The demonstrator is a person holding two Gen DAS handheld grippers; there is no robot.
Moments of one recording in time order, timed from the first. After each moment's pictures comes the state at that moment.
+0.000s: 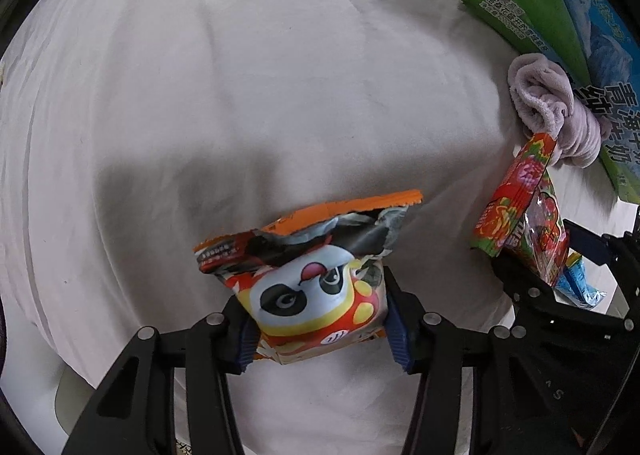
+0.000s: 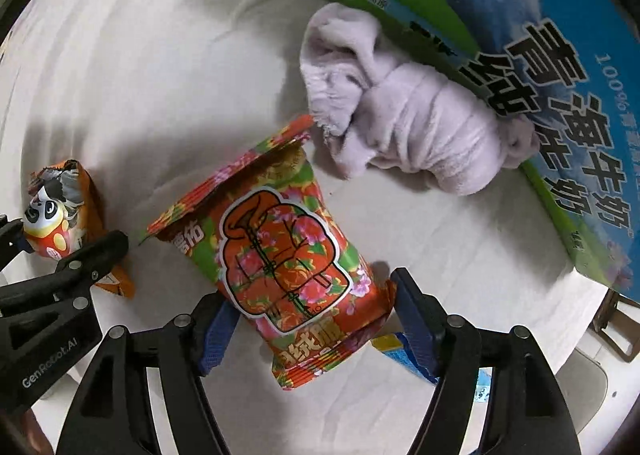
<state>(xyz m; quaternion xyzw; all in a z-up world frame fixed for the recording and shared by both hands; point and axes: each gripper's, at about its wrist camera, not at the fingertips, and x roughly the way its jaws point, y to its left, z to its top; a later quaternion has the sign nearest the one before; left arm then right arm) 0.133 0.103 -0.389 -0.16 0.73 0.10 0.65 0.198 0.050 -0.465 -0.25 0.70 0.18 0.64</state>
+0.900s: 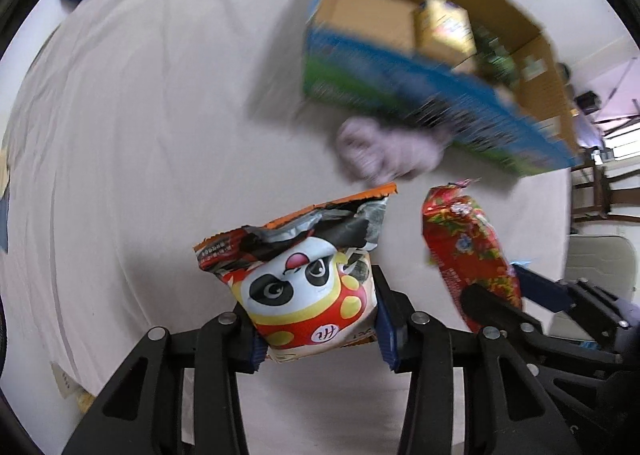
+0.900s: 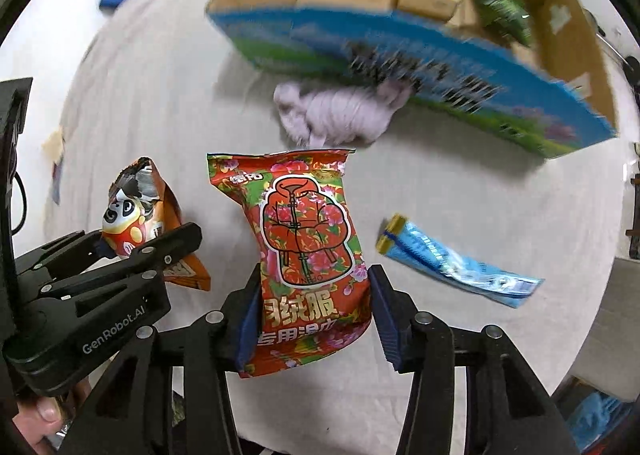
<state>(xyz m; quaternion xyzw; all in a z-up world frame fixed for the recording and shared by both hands) 0.151 0.048 -0.251 -0.12 0.66 0.01 0.74 0.154 -0.063 -0.361 -0.02 0.69 0.18 0.70</state>
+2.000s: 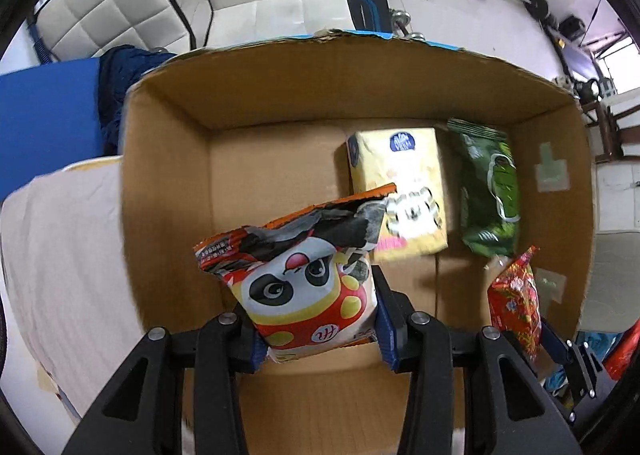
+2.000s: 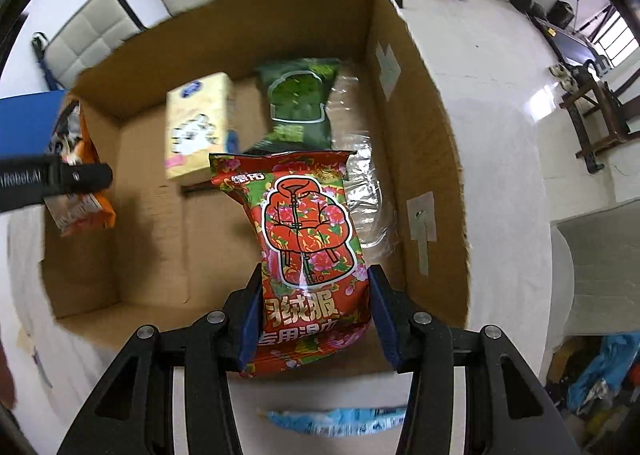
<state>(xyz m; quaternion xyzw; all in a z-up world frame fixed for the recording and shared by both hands) 0.445 -0.015 -0.287 0.01 0.70 -0.06 0.71 0.379 -0.202 -0.353 0.05 0.66 -0.03 0.75</state>
